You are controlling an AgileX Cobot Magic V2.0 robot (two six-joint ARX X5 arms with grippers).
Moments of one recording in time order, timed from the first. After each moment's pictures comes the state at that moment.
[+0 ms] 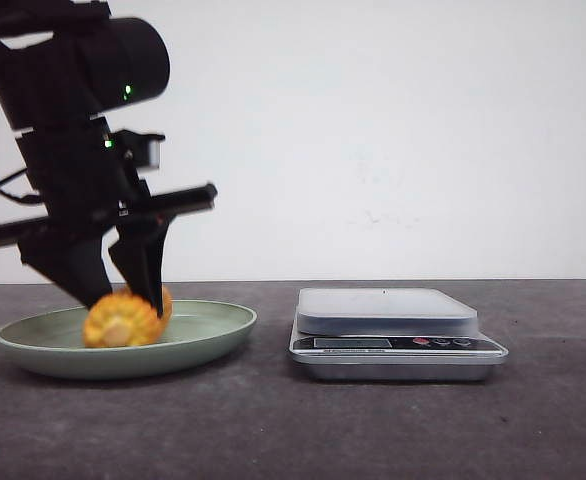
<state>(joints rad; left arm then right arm) -0.52 1.57 1.00 -0.47 -0.03 -0.38 0.04 0.58 0.87 -0.65 -0.26 0.18</state>
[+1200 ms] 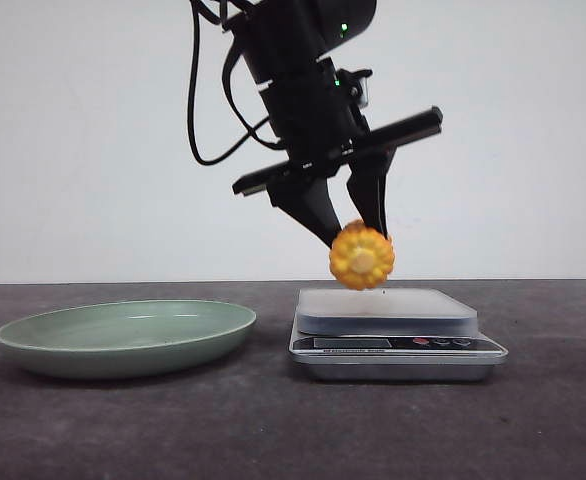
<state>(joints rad) -0.81 1.95 1.58 -0.56 -0.01 -0.37 0.04 0.58 0.87 -0.72 -0.26 0.18</state>
